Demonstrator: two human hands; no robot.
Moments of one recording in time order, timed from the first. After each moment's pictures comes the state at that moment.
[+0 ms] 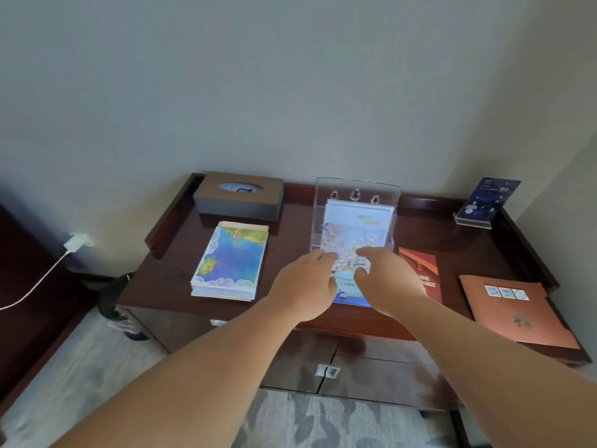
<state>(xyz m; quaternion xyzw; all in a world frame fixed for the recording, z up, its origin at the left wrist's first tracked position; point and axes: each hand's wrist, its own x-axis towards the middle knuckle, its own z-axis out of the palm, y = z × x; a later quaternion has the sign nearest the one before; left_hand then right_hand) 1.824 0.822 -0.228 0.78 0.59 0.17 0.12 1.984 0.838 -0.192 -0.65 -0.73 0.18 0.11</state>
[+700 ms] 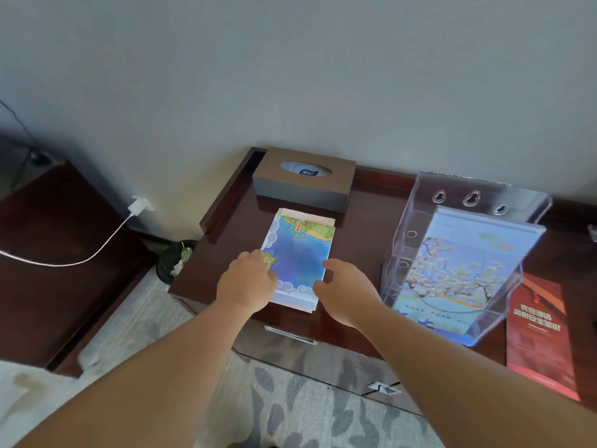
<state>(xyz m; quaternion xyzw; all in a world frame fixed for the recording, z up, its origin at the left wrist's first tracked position) 1.633 0.846 -0.295 0.50 0.84 0.09 0.17 1.809 0.888 -0.273 -0.57 -0.74 0.36 0.02</state>
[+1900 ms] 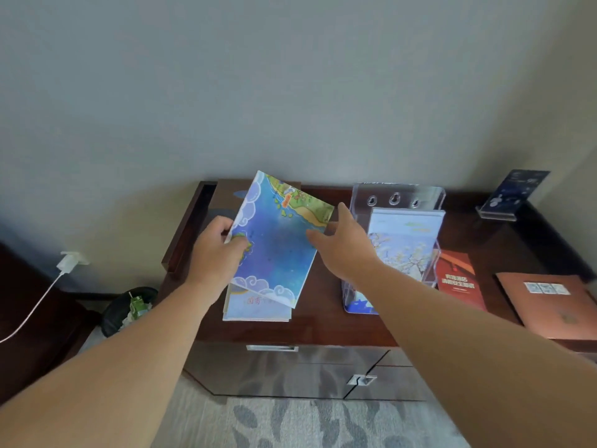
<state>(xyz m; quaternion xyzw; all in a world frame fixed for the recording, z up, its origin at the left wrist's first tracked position) 1.620 0.865 -0.219 0.46 0.67 0.50 0.31 1.828 0.891 -0.184 -0.65 -0.63 0.33 0.27</state>
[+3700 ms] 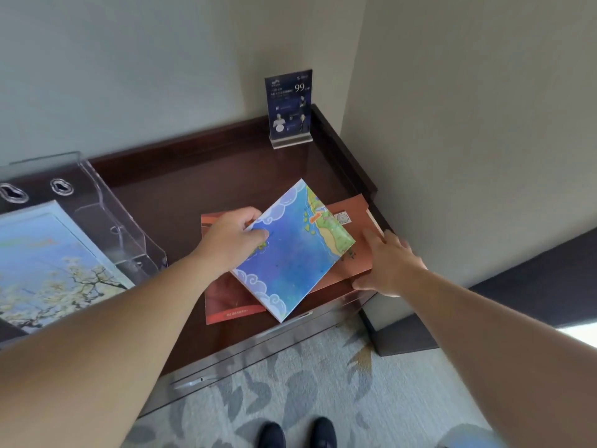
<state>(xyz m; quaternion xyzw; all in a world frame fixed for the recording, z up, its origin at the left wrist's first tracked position) 2.102 0.978 -0.295 0.70 0.55 0.17 0.43 2.356 0.877 -0.319 -0.81 -0.53 0.24 -0.10</state>
